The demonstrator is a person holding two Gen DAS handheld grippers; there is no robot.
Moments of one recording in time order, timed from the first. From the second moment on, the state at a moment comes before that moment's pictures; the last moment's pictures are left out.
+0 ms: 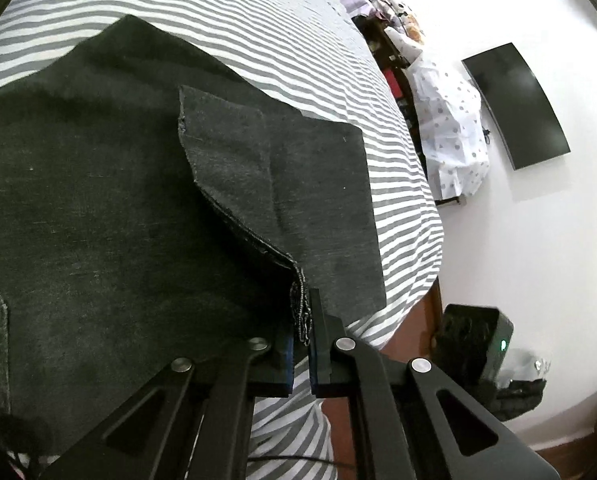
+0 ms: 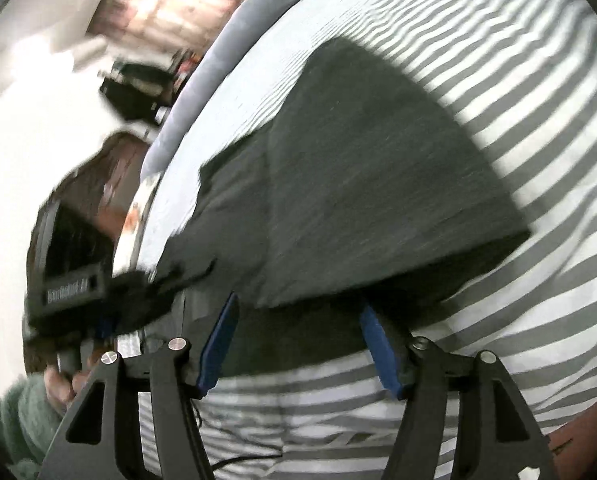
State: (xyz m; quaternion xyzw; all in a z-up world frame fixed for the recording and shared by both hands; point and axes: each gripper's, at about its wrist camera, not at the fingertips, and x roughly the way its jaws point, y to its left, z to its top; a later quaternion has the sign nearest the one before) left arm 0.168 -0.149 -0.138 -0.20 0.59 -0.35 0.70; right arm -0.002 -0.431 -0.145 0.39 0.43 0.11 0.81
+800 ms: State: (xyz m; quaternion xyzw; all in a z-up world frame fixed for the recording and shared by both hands) left arm 0.149 -0.112 -0.173 -0.12 0.59 -0.28 0.75; right arm 0.024 -0.437 -0.155 0.36 0.48 0.04 0.80
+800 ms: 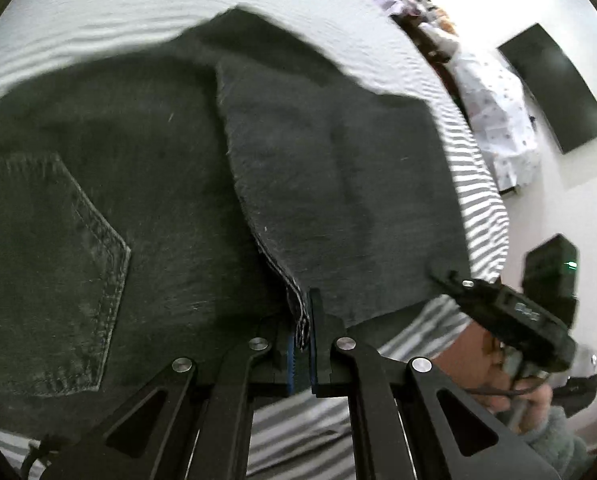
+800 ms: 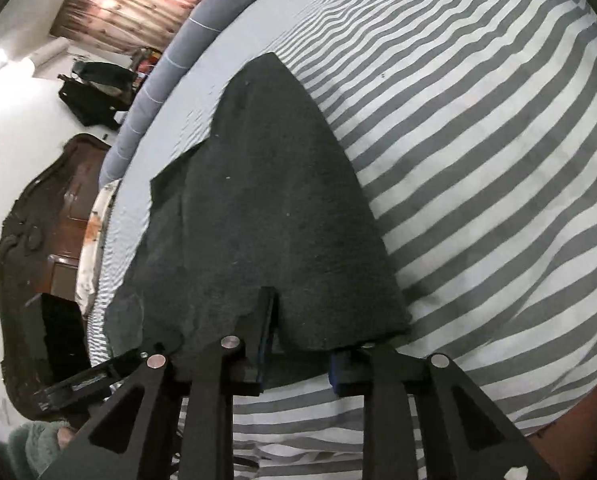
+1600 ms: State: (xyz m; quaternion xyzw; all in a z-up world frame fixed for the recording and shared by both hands) left arm 0.136 -0.142 -0.134 0.01 0.49 -0.27 0.83; right arm 0.111 -0.405 -0.088 0.14 0.48 0.02 0.87
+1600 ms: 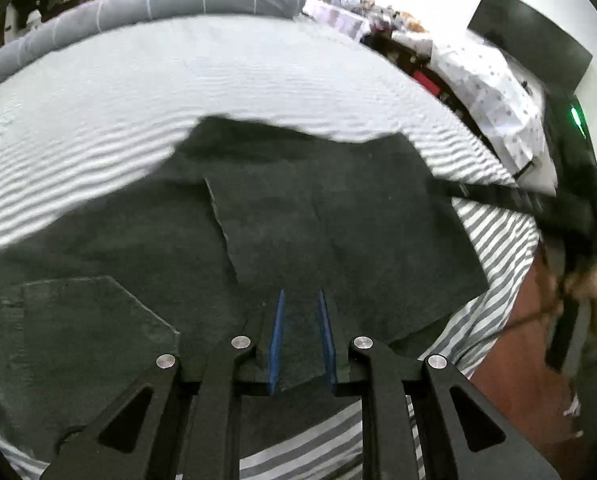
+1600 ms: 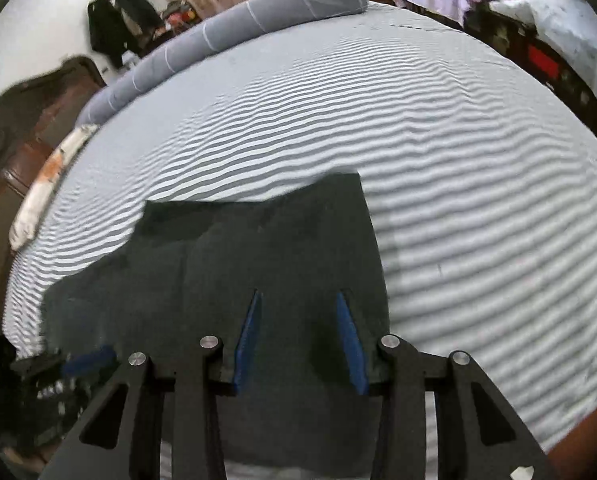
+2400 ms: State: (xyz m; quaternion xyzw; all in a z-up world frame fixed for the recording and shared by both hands) left arm 0.137 -0.096 -0.158 -0.01 0.53 -0.23 0.82; right arm 0.050 -0.390 -0.118 0.11 0.52 -0.01 0.85
